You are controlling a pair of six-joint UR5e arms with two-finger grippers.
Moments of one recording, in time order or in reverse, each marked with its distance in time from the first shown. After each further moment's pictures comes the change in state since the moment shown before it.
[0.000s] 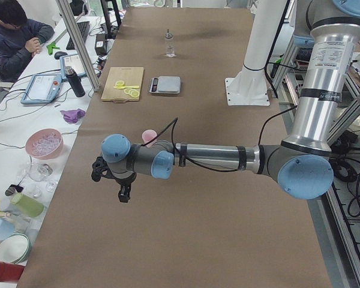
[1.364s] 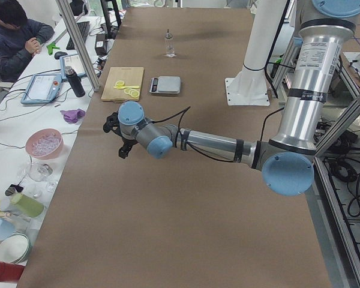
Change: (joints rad) left arm 0.266 0.025 -0.135 -0.378 0.038 -0.219; right arm -0.001 -0.011 -0.006 0.077 0.014 0.001
